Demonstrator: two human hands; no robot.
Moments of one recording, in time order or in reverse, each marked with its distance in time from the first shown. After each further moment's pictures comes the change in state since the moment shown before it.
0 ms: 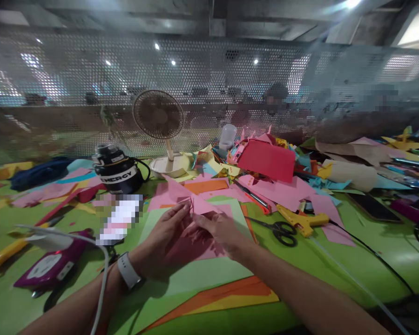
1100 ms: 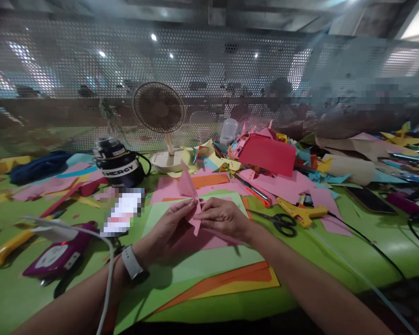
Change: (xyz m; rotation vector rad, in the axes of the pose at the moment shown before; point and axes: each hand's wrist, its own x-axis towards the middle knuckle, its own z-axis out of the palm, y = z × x) left_hand -0.009 0.004 0.000 0.003 -0.043 -0.081; right_hand 0.007 -0.004 -0.037 -0.679 -0.269 -0.842
